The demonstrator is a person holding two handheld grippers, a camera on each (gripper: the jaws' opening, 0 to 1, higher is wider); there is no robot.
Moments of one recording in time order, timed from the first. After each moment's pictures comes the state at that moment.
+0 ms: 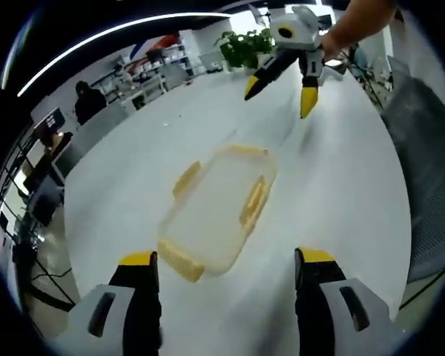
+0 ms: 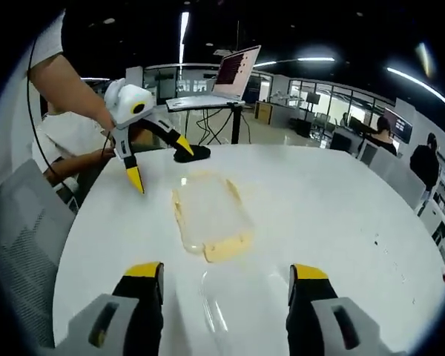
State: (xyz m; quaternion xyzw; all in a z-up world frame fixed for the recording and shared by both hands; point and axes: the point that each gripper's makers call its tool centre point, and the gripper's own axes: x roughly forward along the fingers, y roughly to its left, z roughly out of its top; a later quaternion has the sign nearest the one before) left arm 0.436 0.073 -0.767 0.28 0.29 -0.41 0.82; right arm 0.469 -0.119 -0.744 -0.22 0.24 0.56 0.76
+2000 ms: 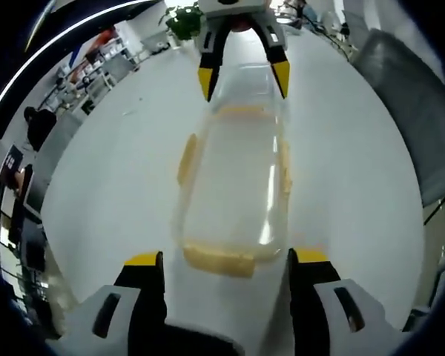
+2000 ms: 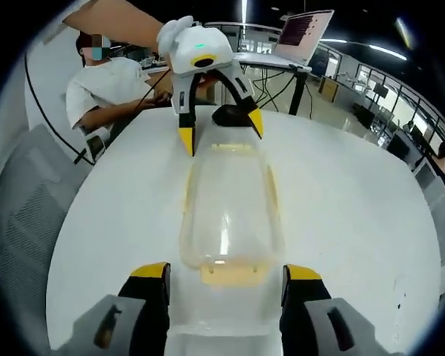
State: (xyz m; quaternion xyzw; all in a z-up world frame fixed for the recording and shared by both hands) left arm 0.479 0.093 -0.793 0.38 0.33 -0.50 0.70; right arm 0.479 -0.066 -0.785 -0.35 0.31 0.64 0.61
